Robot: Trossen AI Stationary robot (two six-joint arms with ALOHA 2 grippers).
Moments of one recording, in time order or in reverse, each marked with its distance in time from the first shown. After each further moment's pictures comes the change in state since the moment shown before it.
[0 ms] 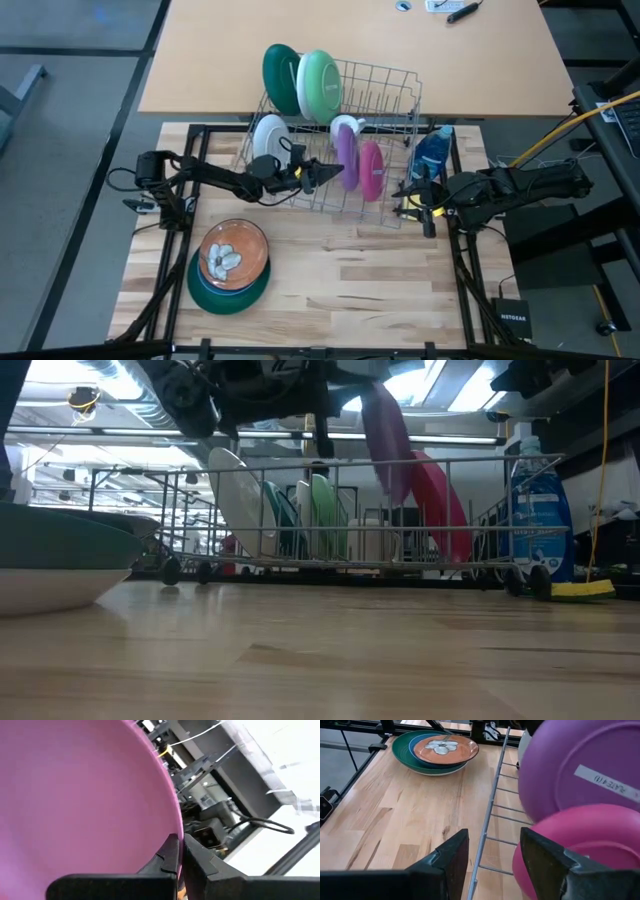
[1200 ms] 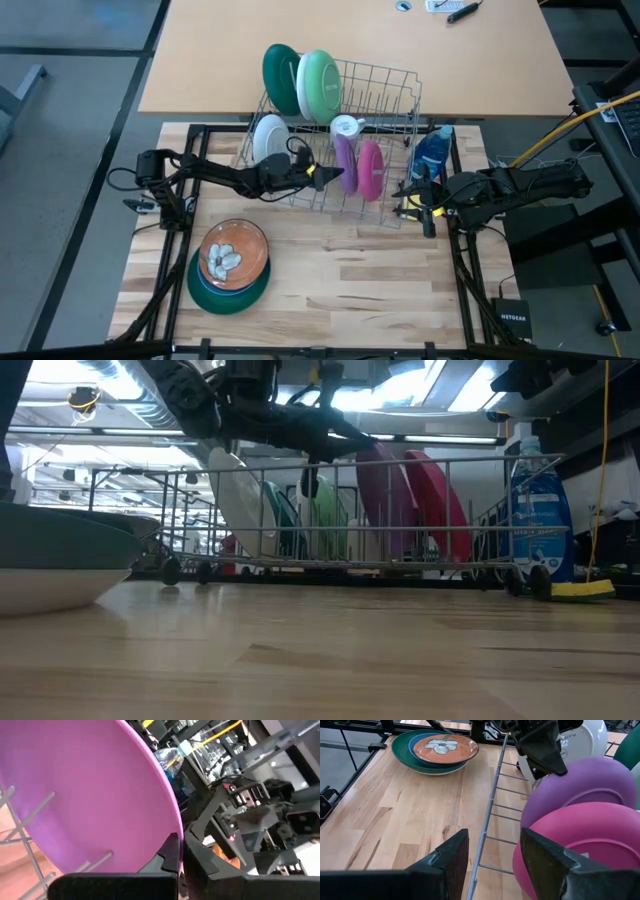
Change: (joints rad) left arm 0.044 0.000 0.014 -0.351 -0.067 -0.022; right arm 0.000 0.000 0.000 -0.003 0.001 0.000
